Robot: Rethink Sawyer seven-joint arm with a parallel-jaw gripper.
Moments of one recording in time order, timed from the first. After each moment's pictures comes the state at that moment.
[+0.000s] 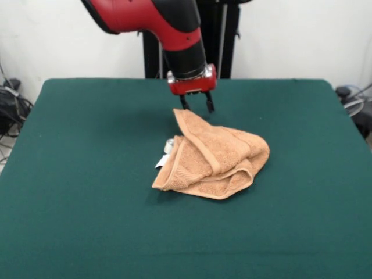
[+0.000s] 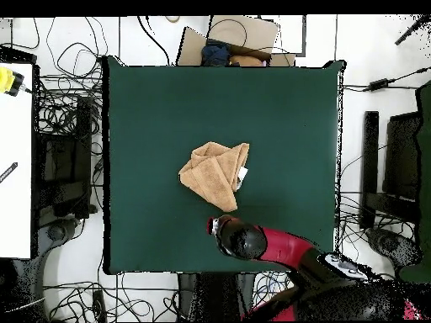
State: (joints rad) arm -0.73 -0.41 0.28 2.07 -0.35 0.12 1.57
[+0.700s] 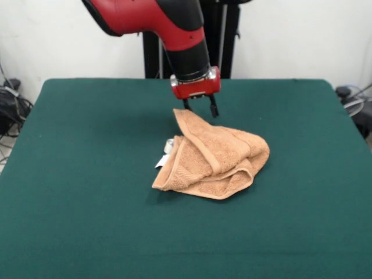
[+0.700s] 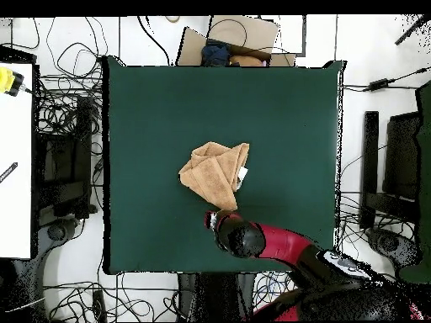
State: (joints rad) arm -0.74 -0.41 0.32 2.07 -0.36 0.07 1.57
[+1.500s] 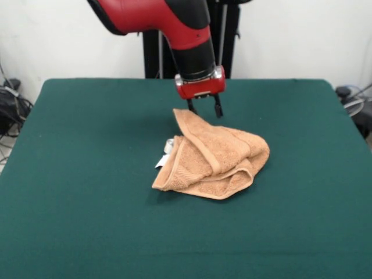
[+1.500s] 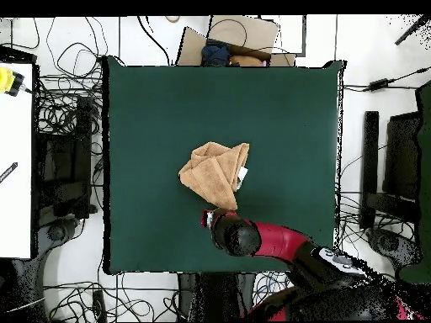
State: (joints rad) arm -0.70 -0.44 0.32 2.07 -0.36 0.07 1.57
